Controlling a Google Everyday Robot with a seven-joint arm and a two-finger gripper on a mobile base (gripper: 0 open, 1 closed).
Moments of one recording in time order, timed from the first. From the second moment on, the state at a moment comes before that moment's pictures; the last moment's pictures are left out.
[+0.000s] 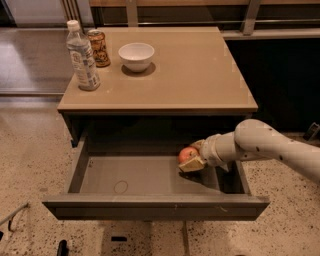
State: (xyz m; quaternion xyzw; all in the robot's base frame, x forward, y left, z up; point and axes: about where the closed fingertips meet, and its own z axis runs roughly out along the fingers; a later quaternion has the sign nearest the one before) arm 0.586 -0.109 0.618 -0.48 0.79 0.18 0.33
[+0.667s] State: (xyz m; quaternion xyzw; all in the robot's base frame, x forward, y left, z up) arm 0.566 -0.098 0.672 -0.50 0.77 0.20 0.34
